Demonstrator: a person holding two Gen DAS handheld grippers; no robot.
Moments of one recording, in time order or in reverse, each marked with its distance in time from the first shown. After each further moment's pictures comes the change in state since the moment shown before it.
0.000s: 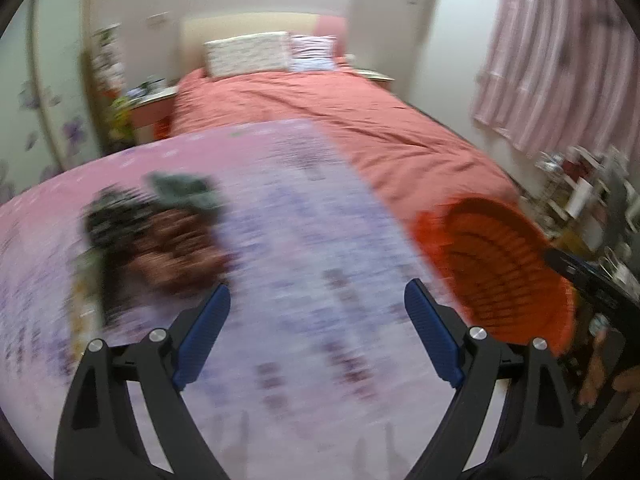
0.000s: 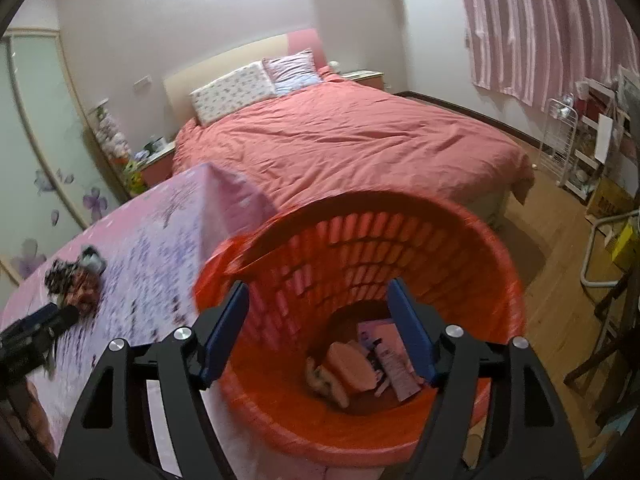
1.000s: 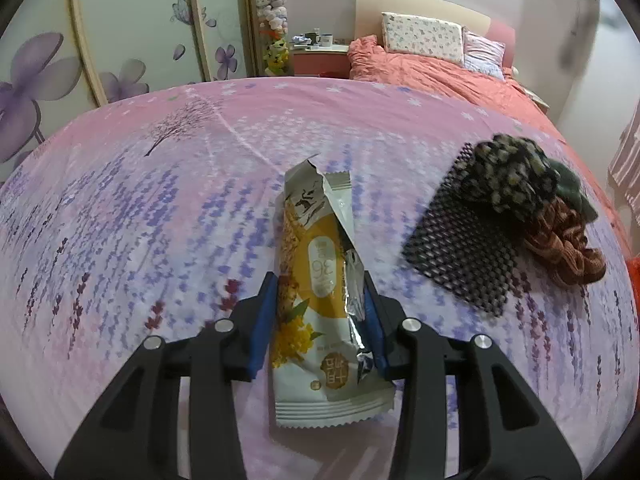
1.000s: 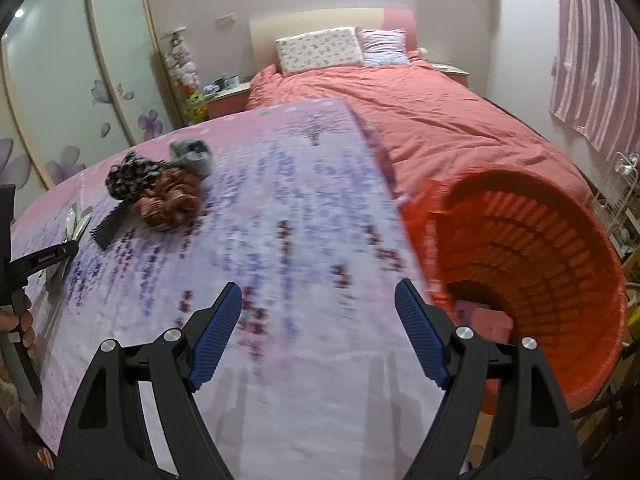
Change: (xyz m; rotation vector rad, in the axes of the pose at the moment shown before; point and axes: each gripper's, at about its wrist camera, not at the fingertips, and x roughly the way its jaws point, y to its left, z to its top) left arm -0.015 0.241 -0.043 -0.323 0.076 0.387; right arm 0.013 0.161 -0.052 -0.260 0.110 0.135
